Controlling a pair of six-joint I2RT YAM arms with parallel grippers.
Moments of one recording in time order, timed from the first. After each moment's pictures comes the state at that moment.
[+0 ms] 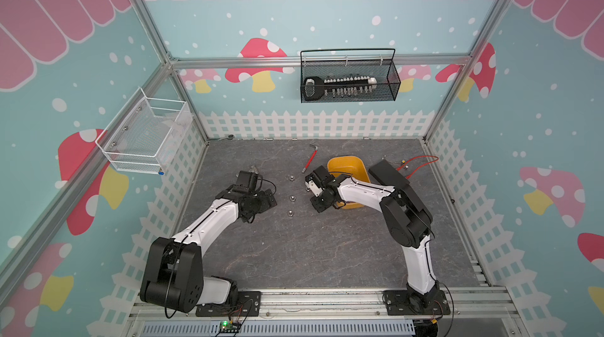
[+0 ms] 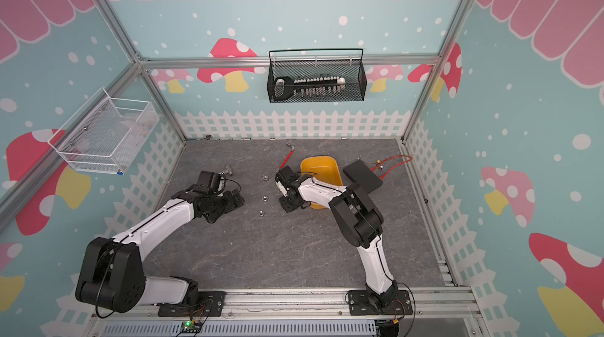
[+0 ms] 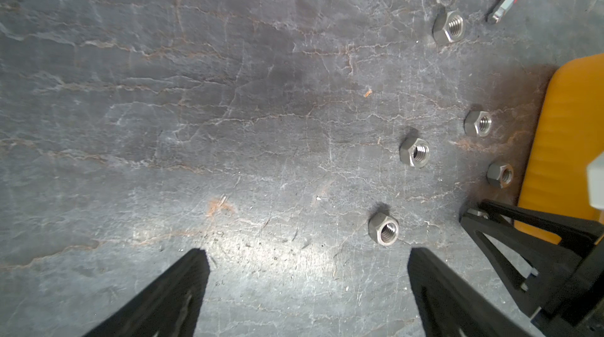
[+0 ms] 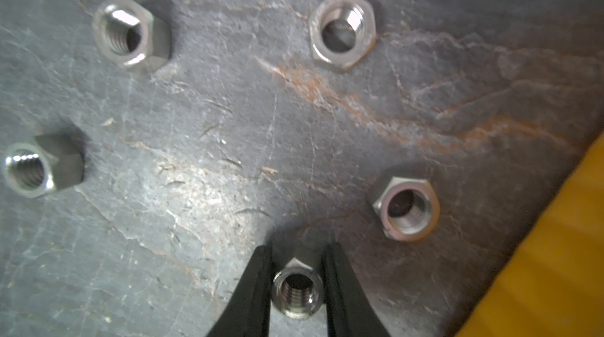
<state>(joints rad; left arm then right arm) -0.19 1.38 0.86 -0.56 0.11 -0.63 0.71 2.07 1.47 -0.61 -0.01 0.07</state>
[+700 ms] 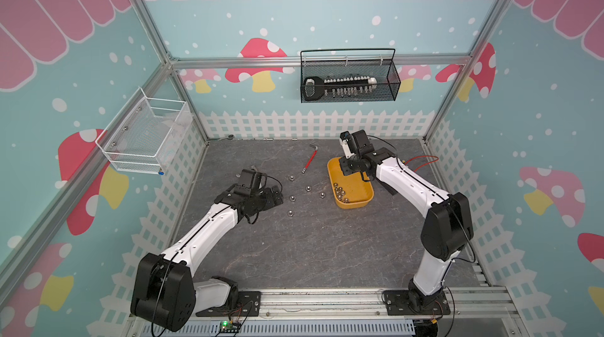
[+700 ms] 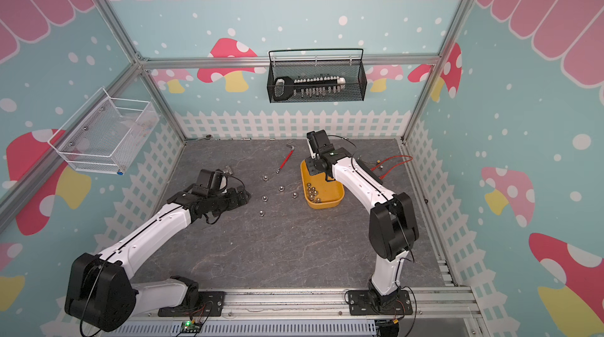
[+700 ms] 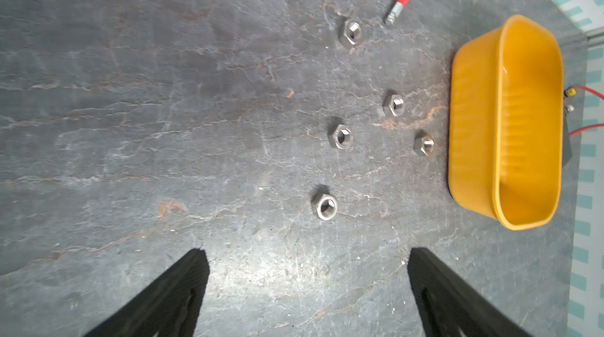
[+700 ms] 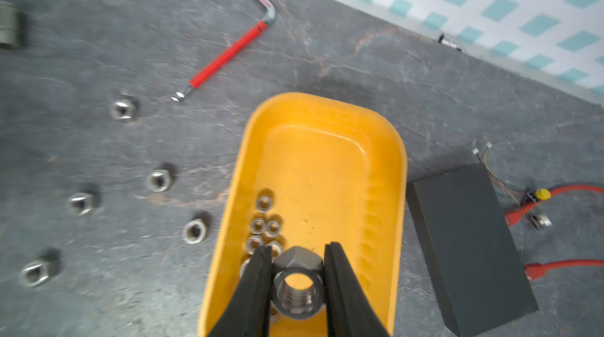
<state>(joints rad) -0.30 1.29 0.89 -0.55 0.13 -0.59 0.45 1.85 1.59 -0.66 0.16 0.03</state>
